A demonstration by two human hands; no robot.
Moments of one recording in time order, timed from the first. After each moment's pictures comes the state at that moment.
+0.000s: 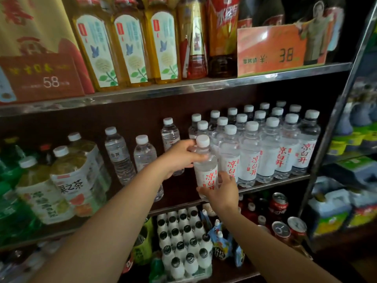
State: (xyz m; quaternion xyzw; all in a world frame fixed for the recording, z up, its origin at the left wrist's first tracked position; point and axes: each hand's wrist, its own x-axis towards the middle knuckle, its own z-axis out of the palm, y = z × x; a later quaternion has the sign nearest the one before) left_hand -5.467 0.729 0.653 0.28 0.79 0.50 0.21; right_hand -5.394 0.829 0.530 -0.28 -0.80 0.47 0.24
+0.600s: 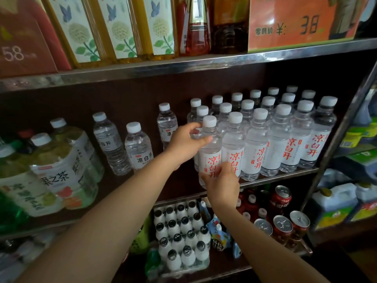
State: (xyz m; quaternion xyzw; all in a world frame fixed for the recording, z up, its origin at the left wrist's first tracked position) left_hand -5.493 0.761 0.625 0.25 0.80 0.54 0.07; right_hand -5.415 0.833 0.516 -0.32 -0.81 0.39 0.30
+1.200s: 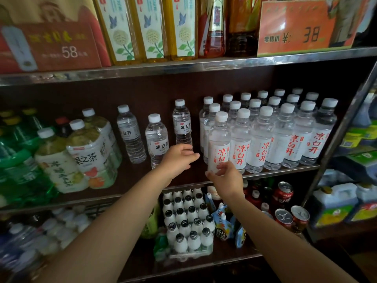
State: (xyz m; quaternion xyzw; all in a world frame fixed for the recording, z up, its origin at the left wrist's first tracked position) left_hand -5.449 0.689 0.601 0.15 0.80 0.56 0.16; right_hand -5.385 0.822 0.523 -0.27 -0.80 0.49 0.20
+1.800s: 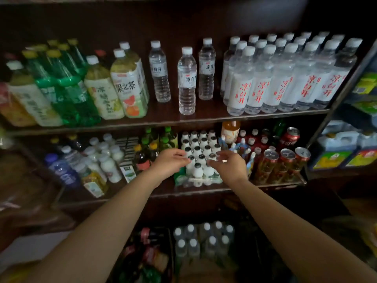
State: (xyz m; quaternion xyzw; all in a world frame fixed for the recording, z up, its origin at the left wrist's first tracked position) left_hand -5.309 0.536 0.508 0.05 0.82 0.51 0.23; right_hand -5.250 0.707 0.474 -0.25 -0.85 0.47 0.08
